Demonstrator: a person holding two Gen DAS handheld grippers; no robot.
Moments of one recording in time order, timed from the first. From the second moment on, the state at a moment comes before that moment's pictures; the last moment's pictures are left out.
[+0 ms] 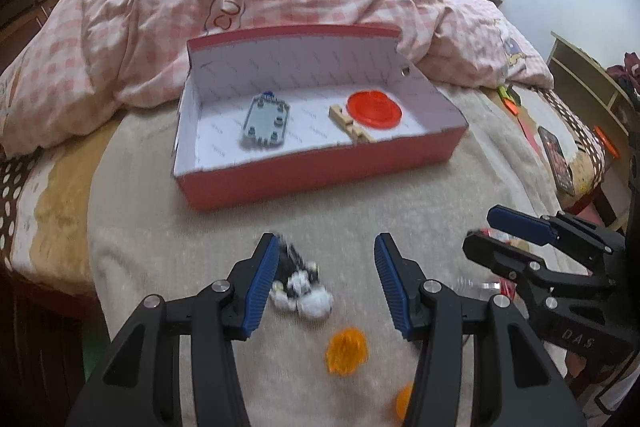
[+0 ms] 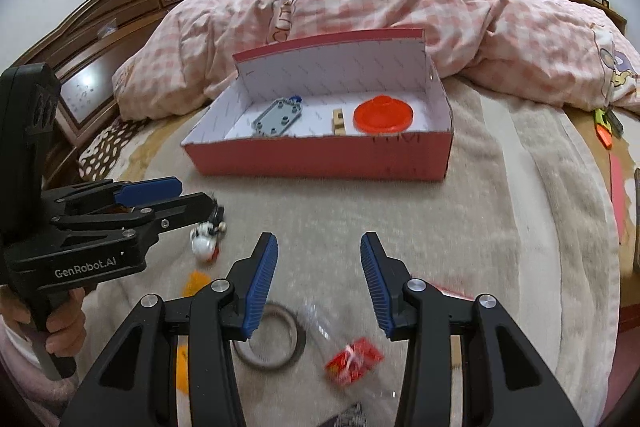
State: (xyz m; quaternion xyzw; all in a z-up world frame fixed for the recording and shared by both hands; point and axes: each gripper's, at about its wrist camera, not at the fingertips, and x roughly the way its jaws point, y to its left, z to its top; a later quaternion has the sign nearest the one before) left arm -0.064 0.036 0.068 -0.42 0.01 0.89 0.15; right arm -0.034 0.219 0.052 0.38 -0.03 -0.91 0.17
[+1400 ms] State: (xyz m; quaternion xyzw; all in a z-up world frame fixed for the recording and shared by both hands) left arm 0.017 0.077 0.023 -0.49 0.07 0.83 0.25; right arm 0.024 0.232 0.032 0.42 0.11 -0.88 0.17
